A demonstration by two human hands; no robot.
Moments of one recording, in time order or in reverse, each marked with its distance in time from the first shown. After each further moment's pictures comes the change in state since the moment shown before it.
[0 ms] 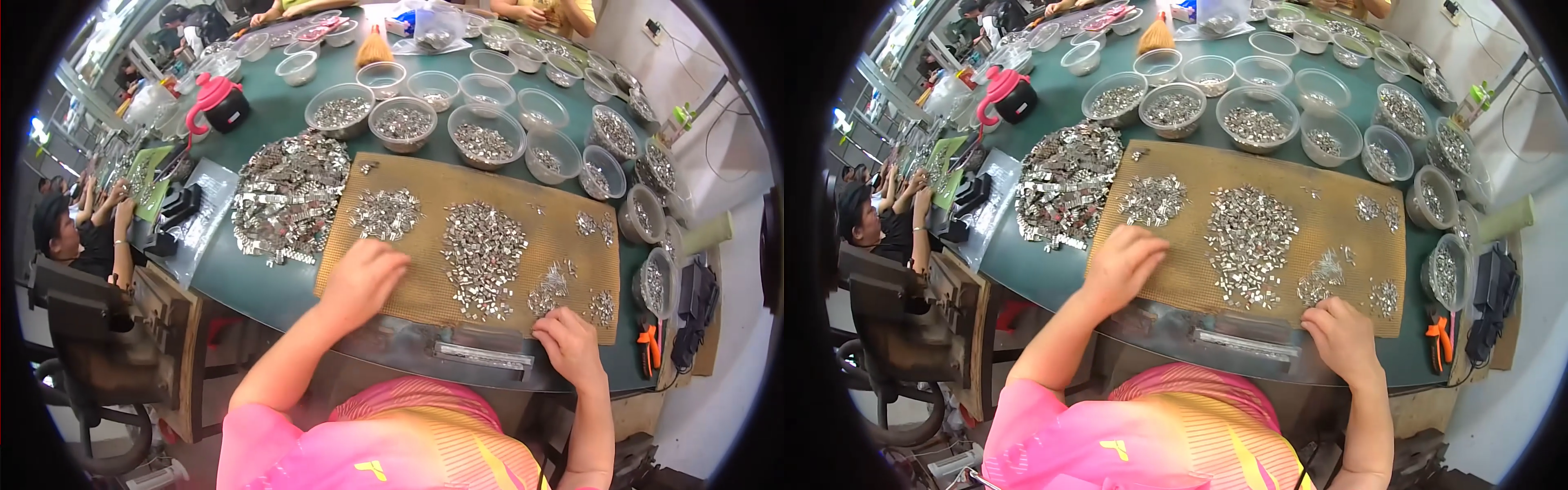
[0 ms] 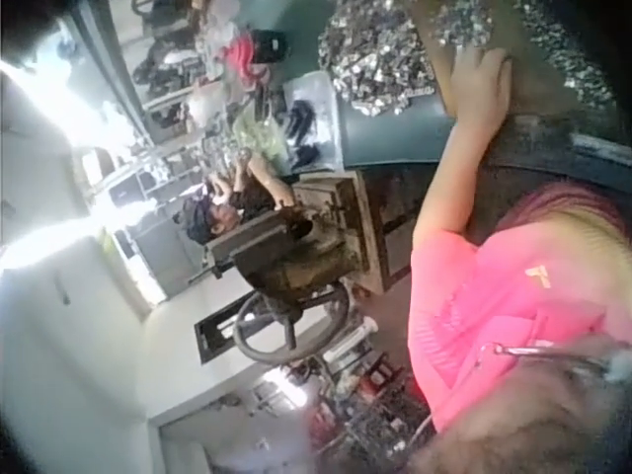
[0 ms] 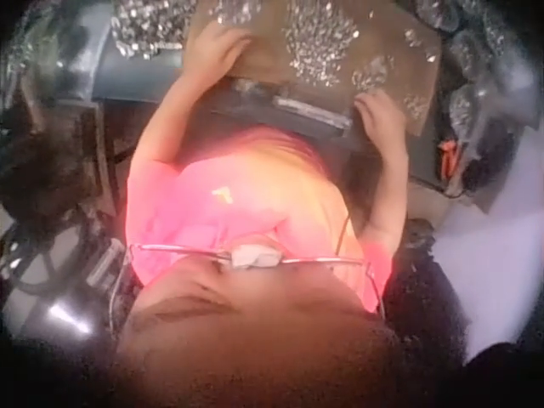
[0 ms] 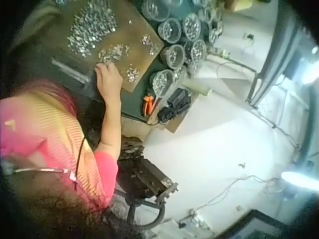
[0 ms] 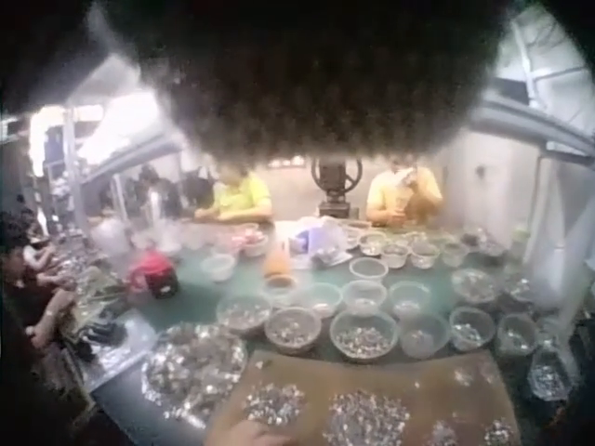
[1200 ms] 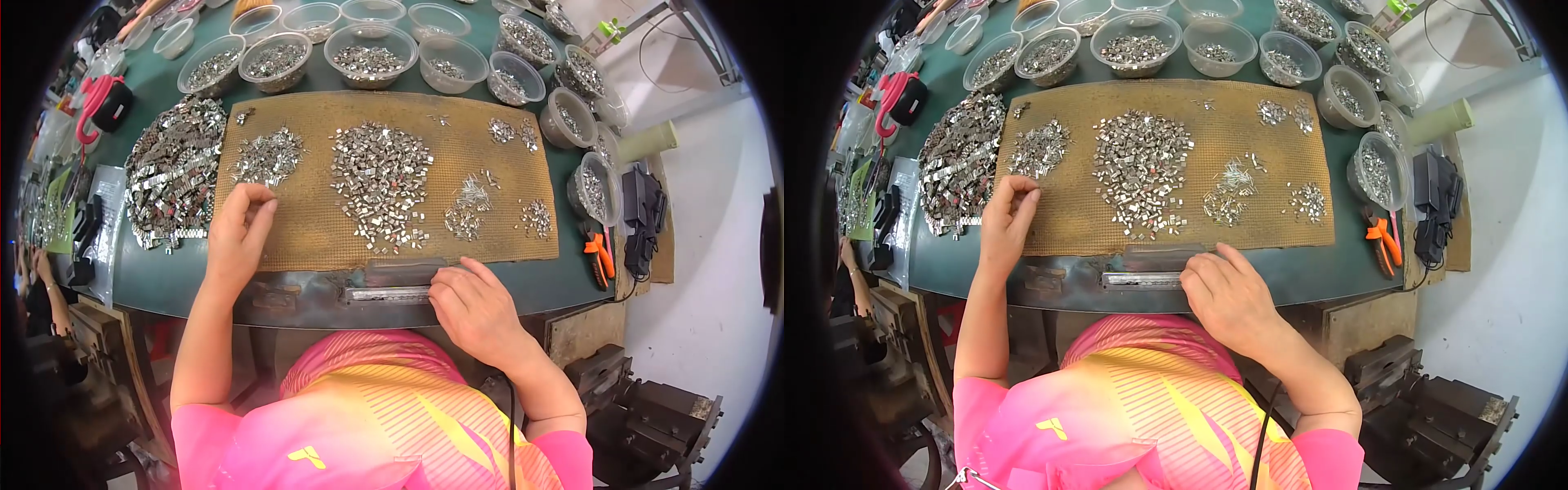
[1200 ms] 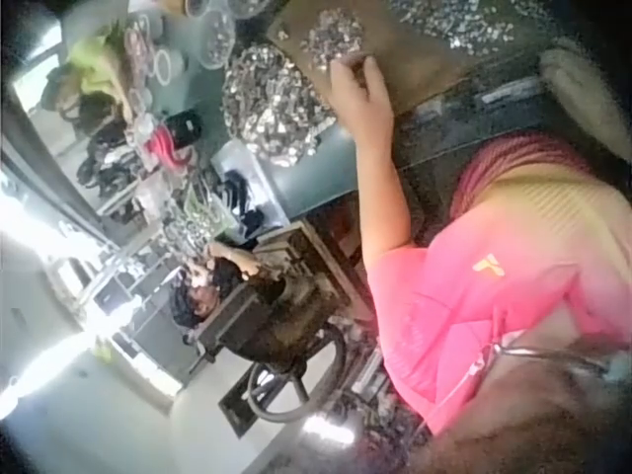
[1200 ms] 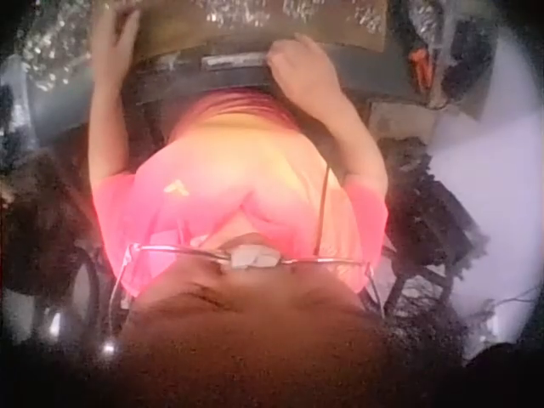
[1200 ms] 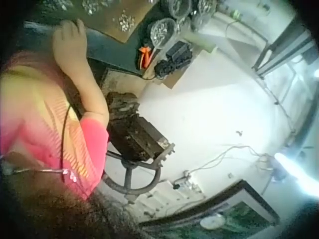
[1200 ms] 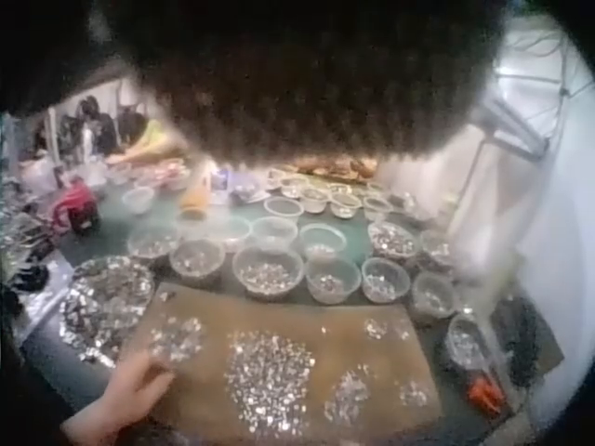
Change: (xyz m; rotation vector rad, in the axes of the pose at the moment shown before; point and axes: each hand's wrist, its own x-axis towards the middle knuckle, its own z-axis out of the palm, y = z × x) left_hand 0.000 -0.009 0.006 -0.274 -0.041 -0.431; right_hand -0.020 -0.058 0.014 -0.080 0.045 -0.172
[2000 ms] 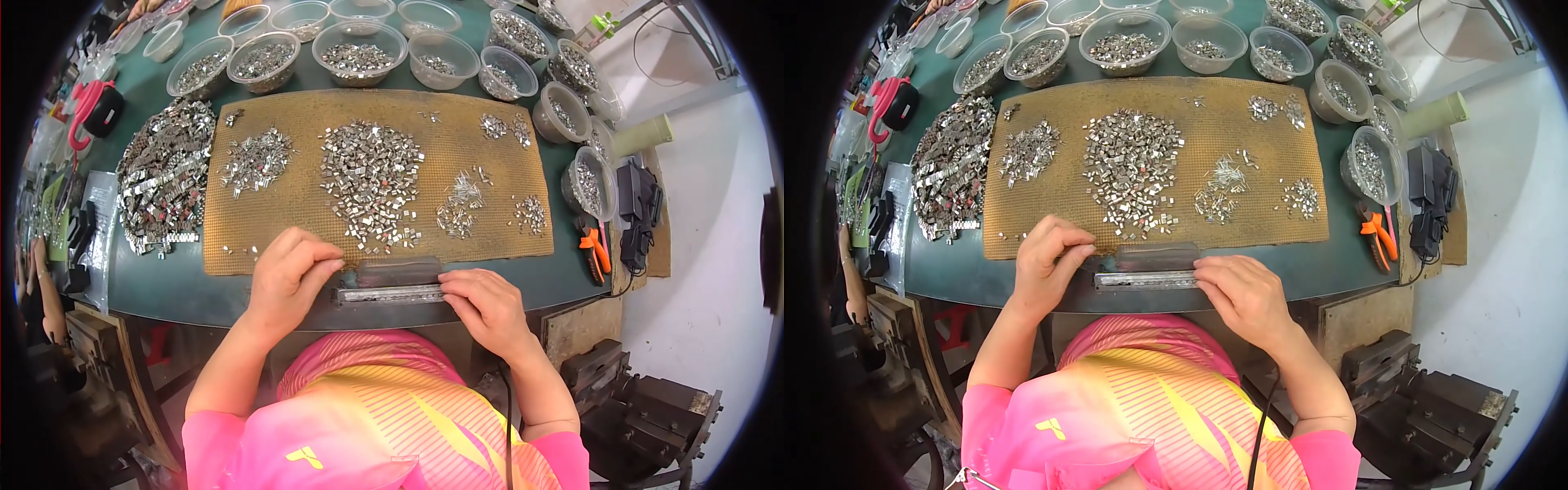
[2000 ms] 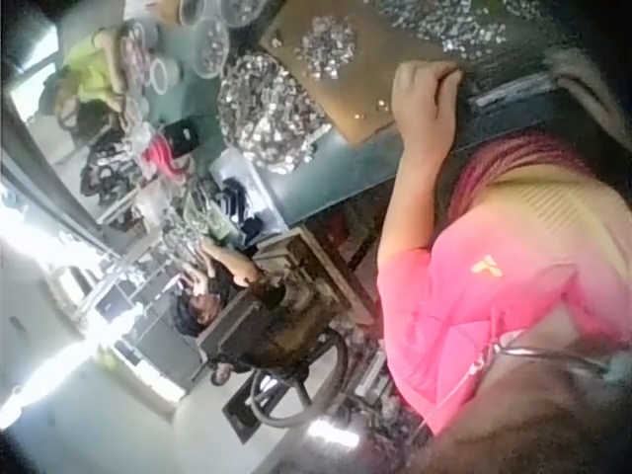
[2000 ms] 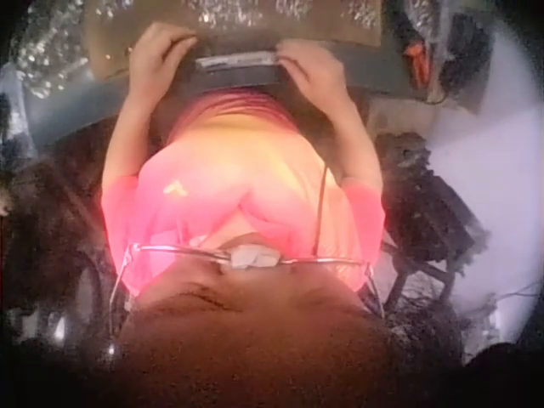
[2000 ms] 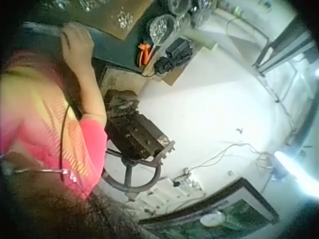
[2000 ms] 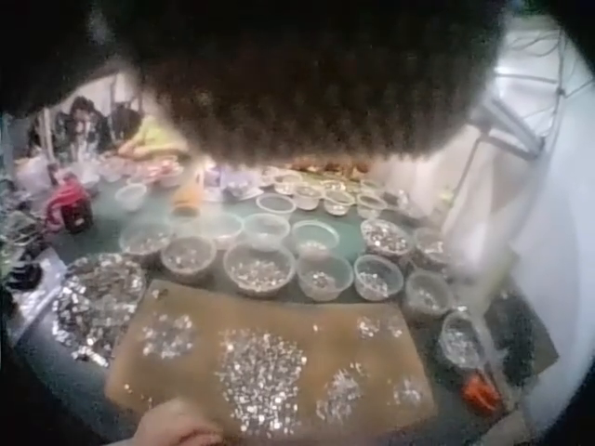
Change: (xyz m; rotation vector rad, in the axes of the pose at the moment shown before) left_hand -0.030 0.049 0.039 -0.070 -0.145 0.320; right_hand -0.020 0.018 0.003 0.286 0.130 0.203
